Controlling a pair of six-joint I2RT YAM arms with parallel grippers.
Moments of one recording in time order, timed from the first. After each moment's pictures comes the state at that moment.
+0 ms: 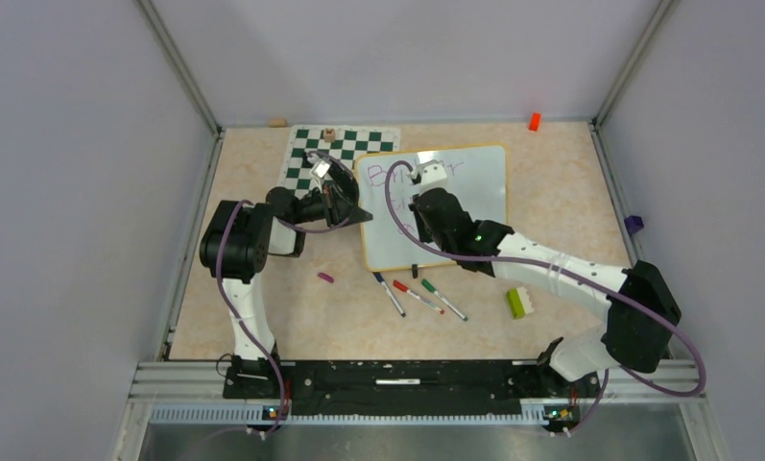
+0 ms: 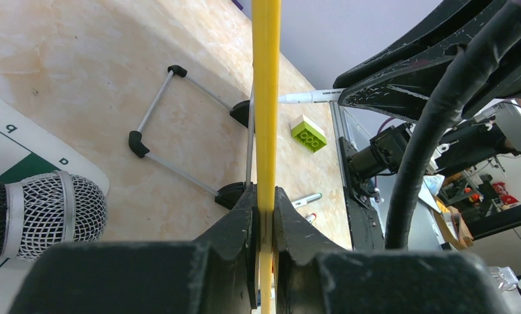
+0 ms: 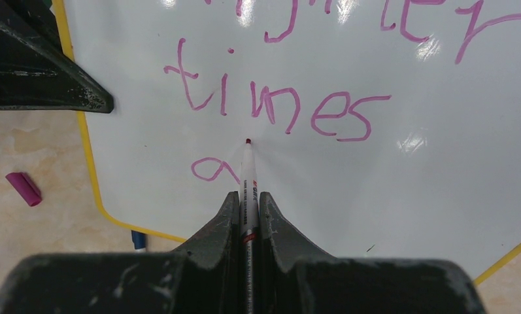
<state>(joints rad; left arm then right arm) -0.12 2.05 0.82 1.52 1.28 -1.02 0.89 1.43 1.07 -0.22 0.47 0.25</state>
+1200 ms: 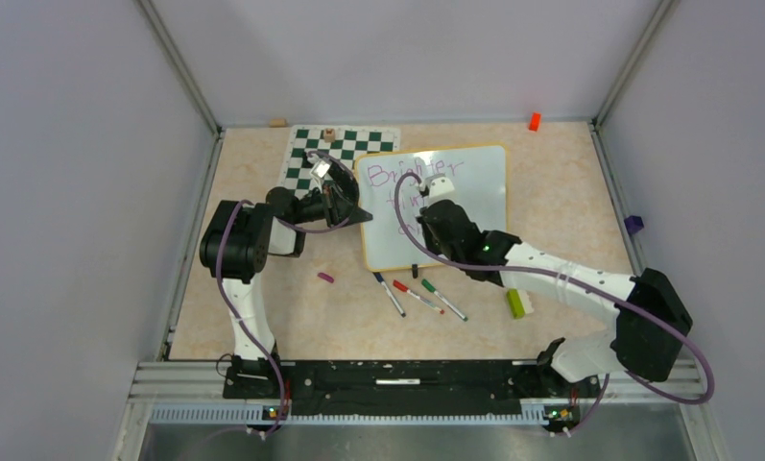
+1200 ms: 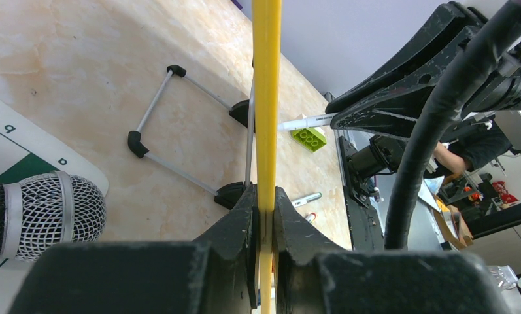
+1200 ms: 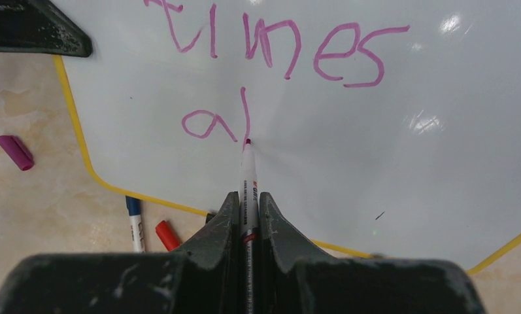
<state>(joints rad) -0.12 2.05 0.82 1.52 1.29 -1.02 0.89 1.36 0.95 -0.23 0.43 0.30</state>
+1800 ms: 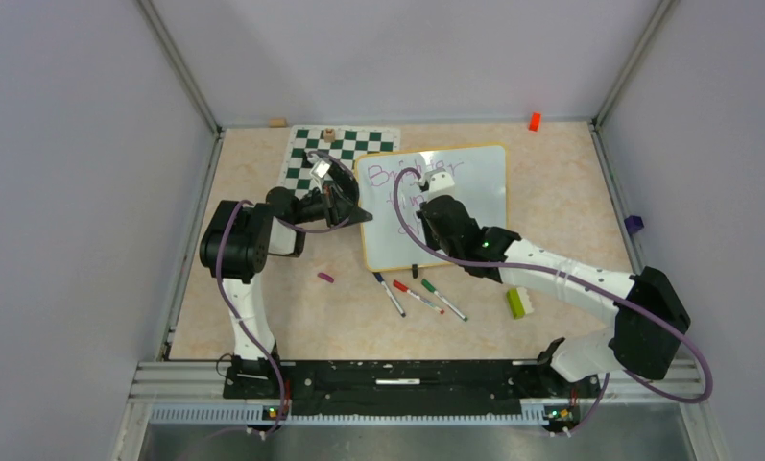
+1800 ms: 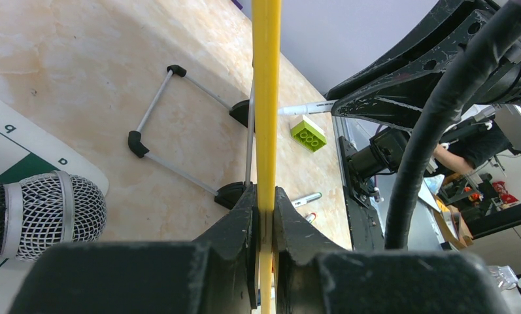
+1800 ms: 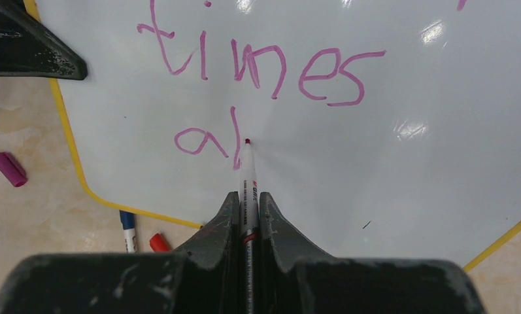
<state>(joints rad) -0.12 2.05 0.82 1.52 1.29 -1.02 0.88 1.38 0.99 -0.23 0.46 0.28</state>
